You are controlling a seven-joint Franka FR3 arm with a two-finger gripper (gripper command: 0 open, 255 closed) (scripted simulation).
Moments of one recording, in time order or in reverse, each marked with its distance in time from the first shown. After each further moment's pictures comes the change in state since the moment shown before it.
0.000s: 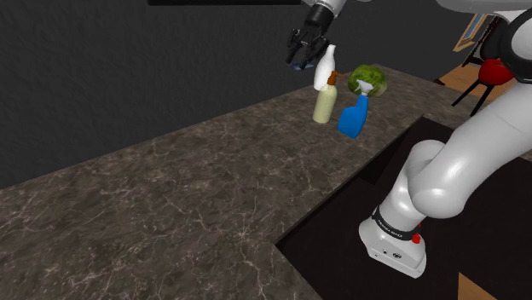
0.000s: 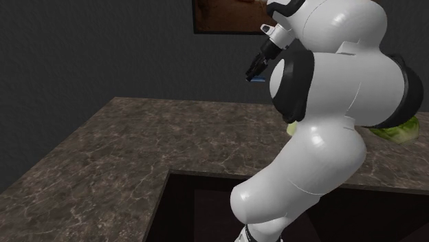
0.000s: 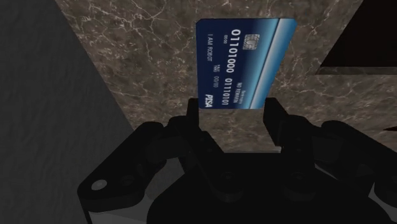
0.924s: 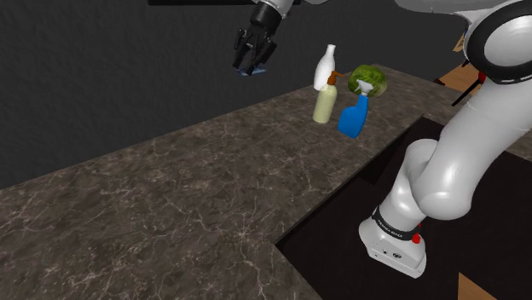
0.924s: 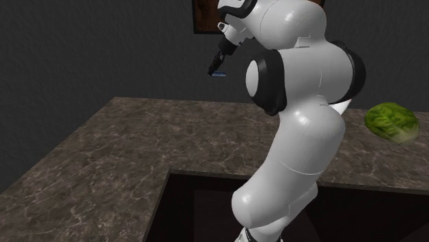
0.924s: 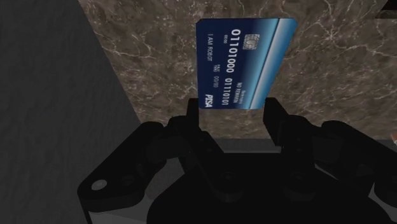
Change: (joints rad) arm 0.133 0.172 0.174 0.124 0.088 0.181 0.229
